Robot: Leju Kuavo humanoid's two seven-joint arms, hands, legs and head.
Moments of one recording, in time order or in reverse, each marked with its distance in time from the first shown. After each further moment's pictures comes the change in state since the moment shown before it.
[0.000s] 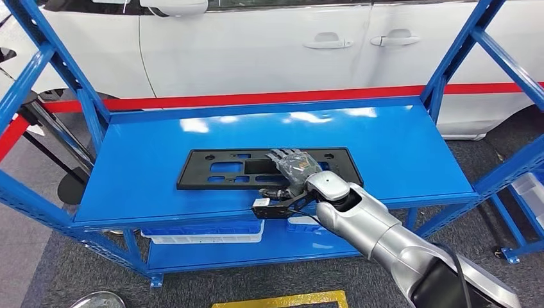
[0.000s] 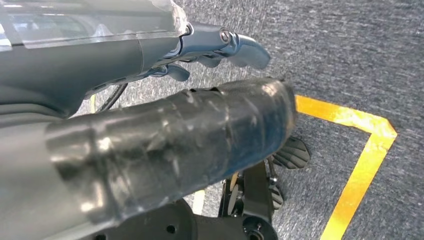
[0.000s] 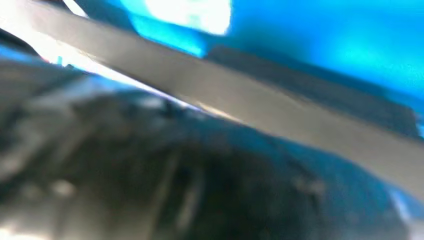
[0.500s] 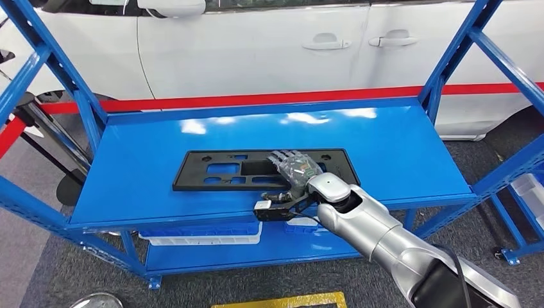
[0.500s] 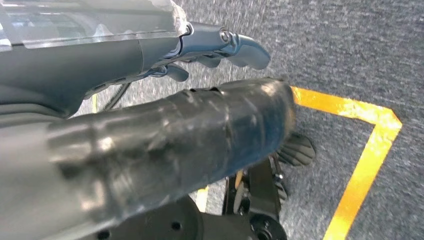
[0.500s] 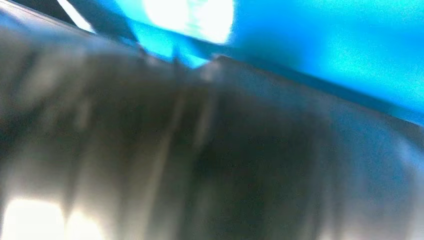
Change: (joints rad) left arm 0.002 0.003 0.002 0.000 -0.005 0.000 0.006; right arm 0.008 0.000 0.003 0.006 0.003 0.001 -0.013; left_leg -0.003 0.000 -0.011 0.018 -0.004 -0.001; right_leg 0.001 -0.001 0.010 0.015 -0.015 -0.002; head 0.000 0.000
